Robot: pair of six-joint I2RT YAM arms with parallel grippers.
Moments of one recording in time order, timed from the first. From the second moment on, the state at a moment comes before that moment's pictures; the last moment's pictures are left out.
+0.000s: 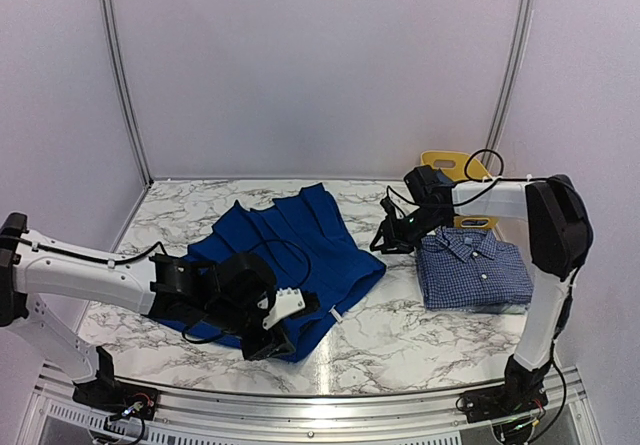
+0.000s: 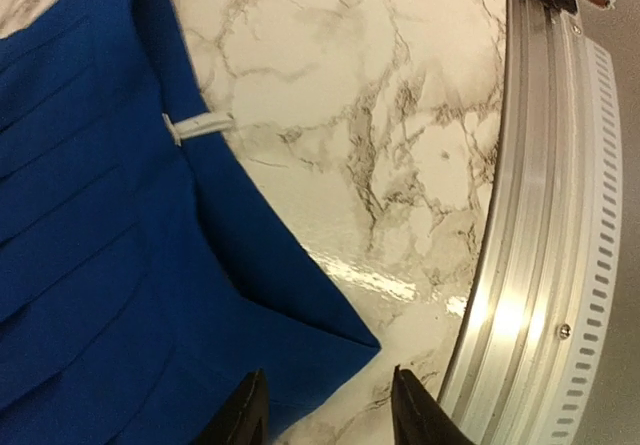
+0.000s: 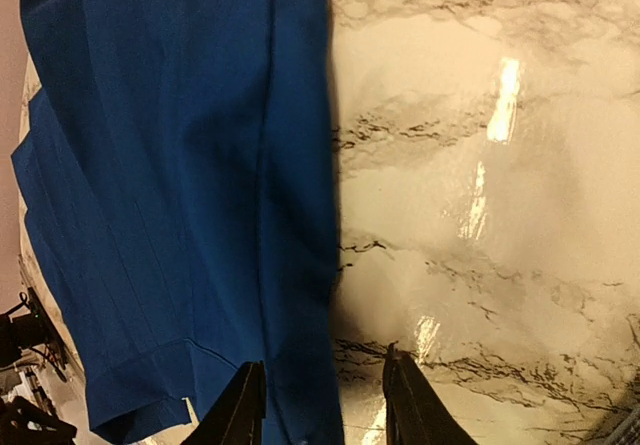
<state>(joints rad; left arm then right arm) -1.20 1.49 0.90 -0.38 0.10 0.05 0.40 1.92 1.33 -0.51 -0.49 0.33</state>
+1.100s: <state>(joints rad) -1.10 1.92 1.37 -0.59 -0.16 0.02 0.39 1.82 1.21 -0.48 -0.51 0.32</state>
